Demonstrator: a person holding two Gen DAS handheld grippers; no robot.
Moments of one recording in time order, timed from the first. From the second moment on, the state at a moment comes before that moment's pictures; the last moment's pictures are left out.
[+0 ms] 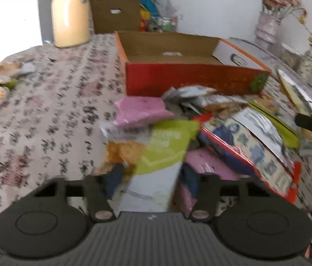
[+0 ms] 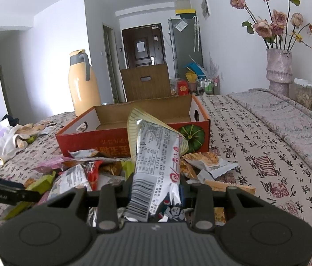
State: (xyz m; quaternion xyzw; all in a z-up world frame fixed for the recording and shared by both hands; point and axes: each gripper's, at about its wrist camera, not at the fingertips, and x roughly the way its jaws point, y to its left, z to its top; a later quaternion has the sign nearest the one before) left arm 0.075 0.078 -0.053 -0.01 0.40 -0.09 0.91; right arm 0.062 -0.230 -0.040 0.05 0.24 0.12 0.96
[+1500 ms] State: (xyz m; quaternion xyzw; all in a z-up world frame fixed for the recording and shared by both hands) left arm 0.162 0.015 0.041 -0.02 0.27 -0.04 0.96; right arm 0.157 -0.213 0.024 0.03 0.19 0.13 0.97
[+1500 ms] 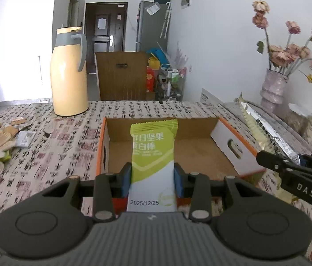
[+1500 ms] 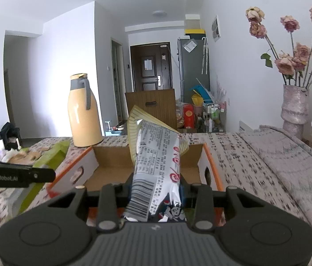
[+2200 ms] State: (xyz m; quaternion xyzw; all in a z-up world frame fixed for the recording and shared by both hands) left arm 0.274 0.012 0.007 -0.03 0.31 0.03 0.95; right arm 0.278 -0.184 -0.016 0.01 0.25 0.11 0.96
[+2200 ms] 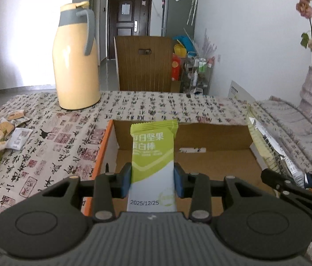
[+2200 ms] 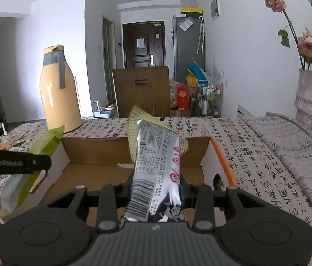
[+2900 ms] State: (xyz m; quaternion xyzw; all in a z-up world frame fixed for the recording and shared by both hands) left arm 0.262 0.017 0.013 -0.04 0.28 0.04 0.96; right arm 0.270 -0.192 -0.018 0.01 0.25 0.09 0.96
